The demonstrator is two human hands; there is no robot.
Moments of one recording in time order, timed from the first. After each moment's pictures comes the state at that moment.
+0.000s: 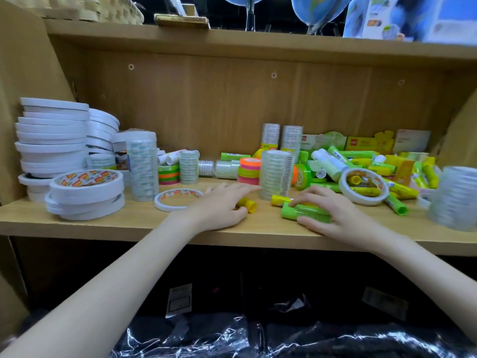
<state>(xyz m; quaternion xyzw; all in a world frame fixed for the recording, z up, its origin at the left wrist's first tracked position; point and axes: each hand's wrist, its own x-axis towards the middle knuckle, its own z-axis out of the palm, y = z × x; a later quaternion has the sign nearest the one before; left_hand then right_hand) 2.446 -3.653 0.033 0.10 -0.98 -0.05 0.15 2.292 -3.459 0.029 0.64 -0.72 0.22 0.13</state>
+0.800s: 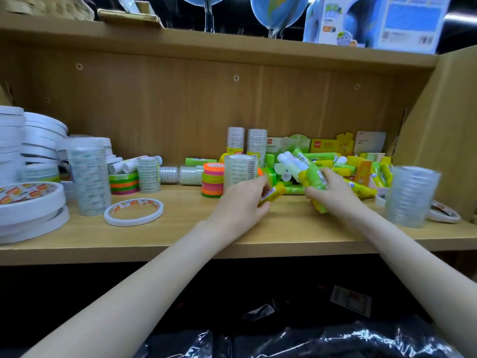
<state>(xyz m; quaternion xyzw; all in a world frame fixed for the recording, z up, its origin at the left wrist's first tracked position) 2.374 -3.584 0.037 0.02 -0.93 -0.08 0.36 2.238 -3.442 0.050 0.36 -0.82 0.43 0.07</state>
